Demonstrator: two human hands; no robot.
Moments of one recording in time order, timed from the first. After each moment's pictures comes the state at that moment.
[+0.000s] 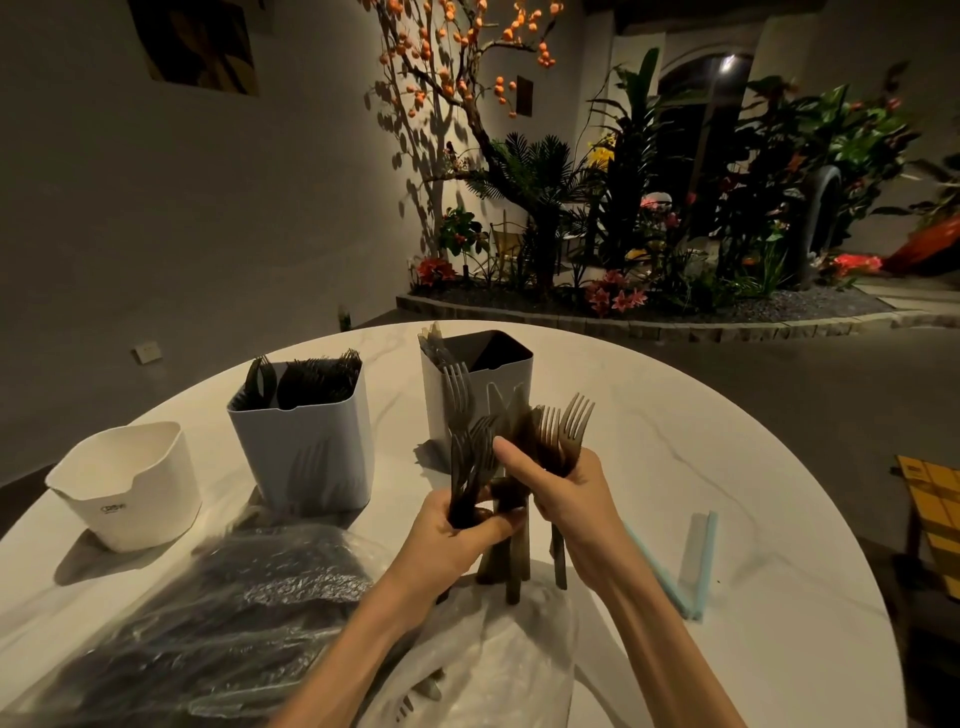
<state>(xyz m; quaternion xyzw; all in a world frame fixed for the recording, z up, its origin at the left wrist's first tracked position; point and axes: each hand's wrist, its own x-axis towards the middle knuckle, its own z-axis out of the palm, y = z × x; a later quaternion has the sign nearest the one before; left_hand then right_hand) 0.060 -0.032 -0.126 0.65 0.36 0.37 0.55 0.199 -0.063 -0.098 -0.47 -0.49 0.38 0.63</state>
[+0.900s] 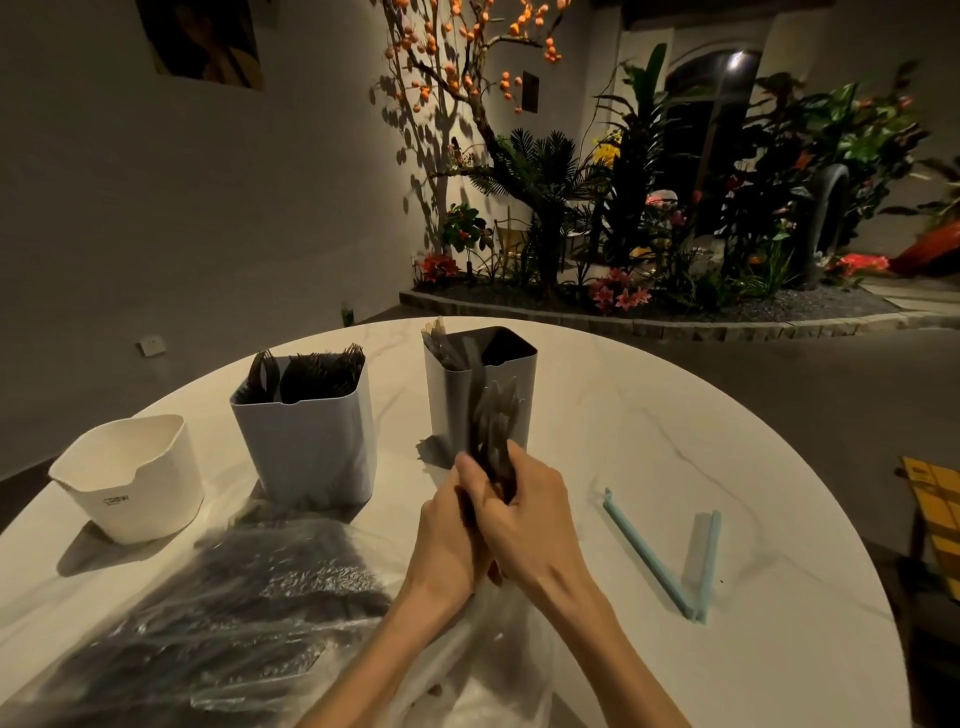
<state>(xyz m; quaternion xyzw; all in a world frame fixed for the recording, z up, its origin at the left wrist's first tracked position) 0.071 -0.034 -0.137 0.58 0.42 0.43 0.55 0.161 -0.057 -0.117 -0.59 -0.57 0.16 0.55</state>
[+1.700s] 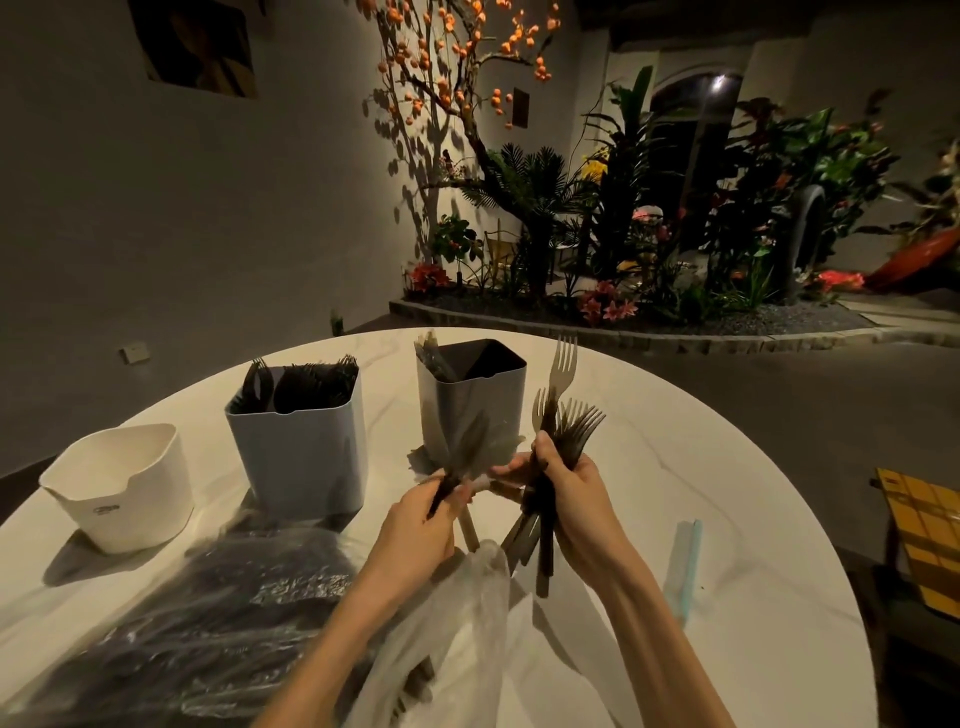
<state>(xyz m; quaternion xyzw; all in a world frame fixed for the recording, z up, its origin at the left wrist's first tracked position) 0.050 0.003 -0.151 0.68 0.45 0.35 0.45 0.210 -0.047 -0.108 -0.50 -0.36 0.46 0.65</state>
